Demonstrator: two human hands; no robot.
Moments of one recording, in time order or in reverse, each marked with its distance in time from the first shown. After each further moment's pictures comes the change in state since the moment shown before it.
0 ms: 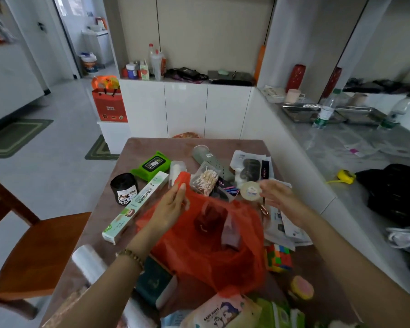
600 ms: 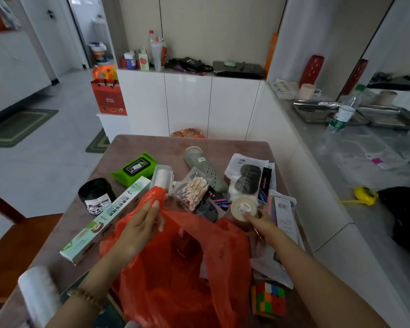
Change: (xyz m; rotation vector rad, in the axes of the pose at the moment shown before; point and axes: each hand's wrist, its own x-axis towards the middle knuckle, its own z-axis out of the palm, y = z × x) left_hand 0.047 -0.029 0.037 -0.043 0.042 -0.131; right_hand 0.147 0.097 -0.018 -0.014 0.128 0.337
